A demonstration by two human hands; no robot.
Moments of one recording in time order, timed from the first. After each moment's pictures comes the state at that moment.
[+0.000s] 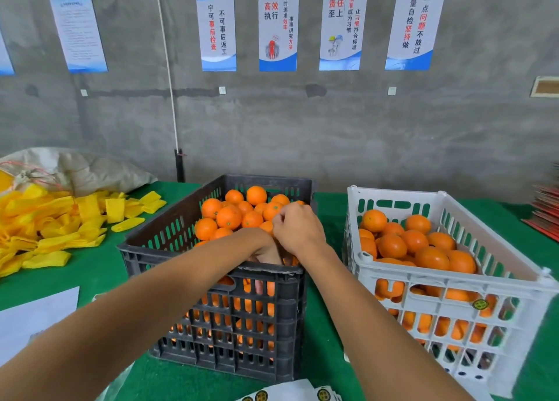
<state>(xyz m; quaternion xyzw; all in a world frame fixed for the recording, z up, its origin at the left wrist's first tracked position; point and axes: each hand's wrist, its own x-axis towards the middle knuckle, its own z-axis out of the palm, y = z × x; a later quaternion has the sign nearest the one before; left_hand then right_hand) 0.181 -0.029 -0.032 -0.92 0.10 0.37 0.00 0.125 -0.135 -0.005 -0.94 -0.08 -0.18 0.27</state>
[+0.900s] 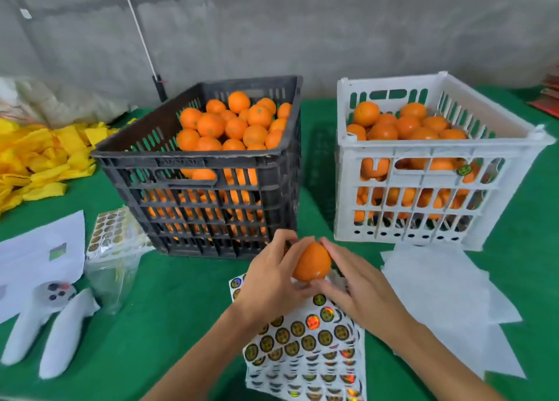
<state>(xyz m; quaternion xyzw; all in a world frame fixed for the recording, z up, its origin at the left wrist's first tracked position) -0.043 -0.060 -0.213 -0.89 0.30 -0.25 -0.23 -0.063 -0.266 -0.226 -0.91 -0.22 -0.11 0.34</state>
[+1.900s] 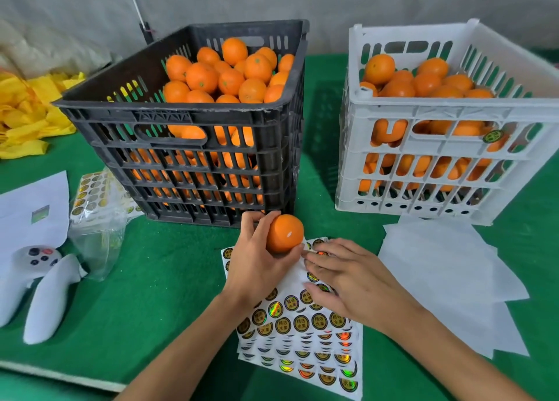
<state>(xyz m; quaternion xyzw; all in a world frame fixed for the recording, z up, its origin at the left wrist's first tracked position) -0.043 -0.043 -0.263 -0.90 0.08 -0.16 -0.40 -0.067 -0.263 -0.244 -0.89 -0.39 -0.24 0.02</state>
